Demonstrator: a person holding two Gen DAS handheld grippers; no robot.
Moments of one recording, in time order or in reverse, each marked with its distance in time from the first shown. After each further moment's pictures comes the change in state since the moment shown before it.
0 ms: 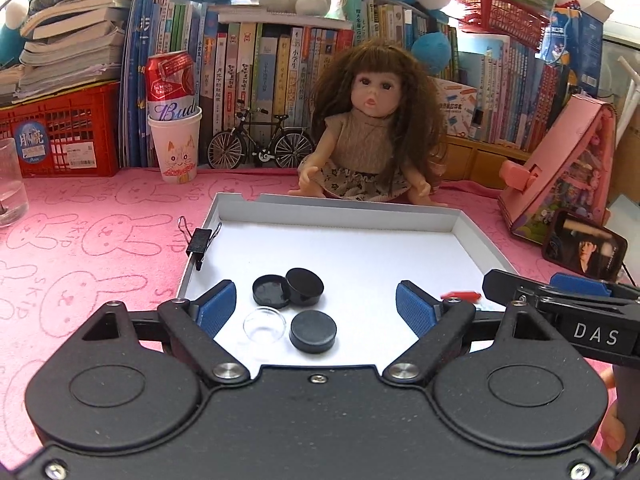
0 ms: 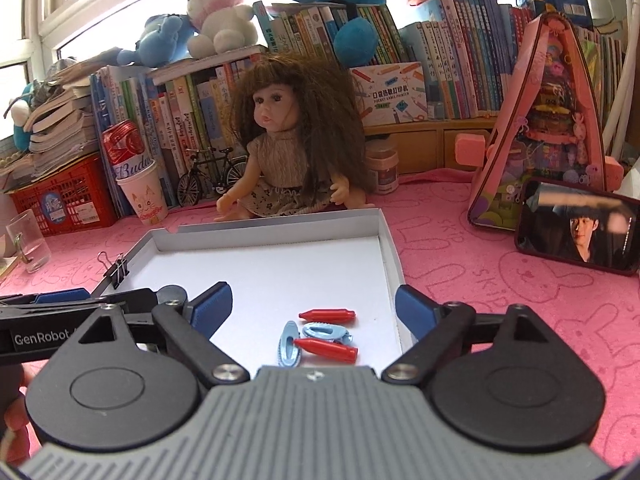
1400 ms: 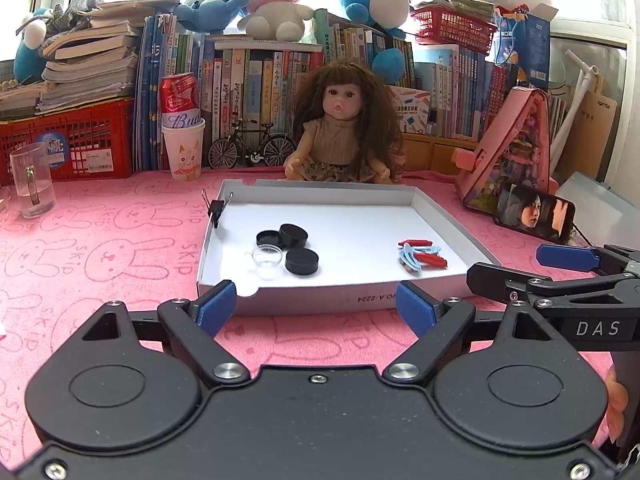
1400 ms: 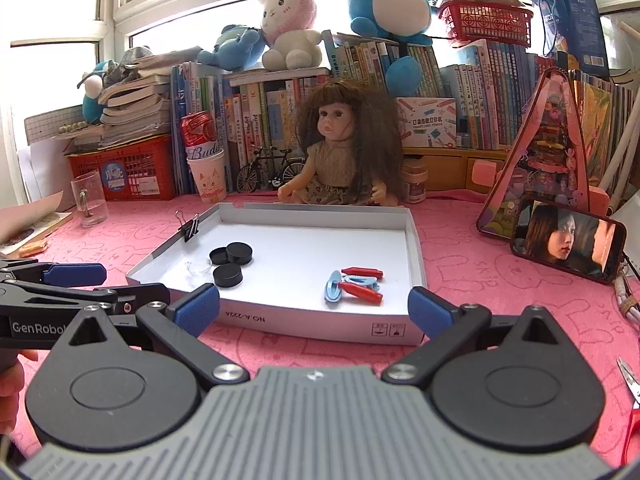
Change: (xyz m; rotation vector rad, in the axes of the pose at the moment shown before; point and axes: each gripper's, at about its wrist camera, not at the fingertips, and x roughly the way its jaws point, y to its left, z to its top) left arm -0.103 0.006 -0.060 0.056 -0.053 -0.059; right arm -0.088 0.019 -0.043 -0.140 -0.053 0.090
